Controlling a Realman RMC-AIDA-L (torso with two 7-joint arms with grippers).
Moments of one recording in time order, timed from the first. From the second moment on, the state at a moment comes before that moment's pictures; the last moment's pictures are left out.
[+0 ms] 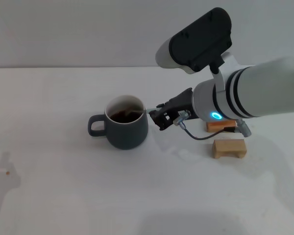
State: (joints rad) left arm -0.09 -2.06 -0.59 -0.25 2.10 1.43 -0.13; right arm 0.63 2.08 1.26 1.45 -2.64 1.03 -0.10
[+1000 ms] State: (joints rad) left arm -0.10 -2.06 -0.60 -0.25 2.10 1.43 -0.13; right arm 0.69 2.08 1.24 1.44 -2.57 1.04 -0.10
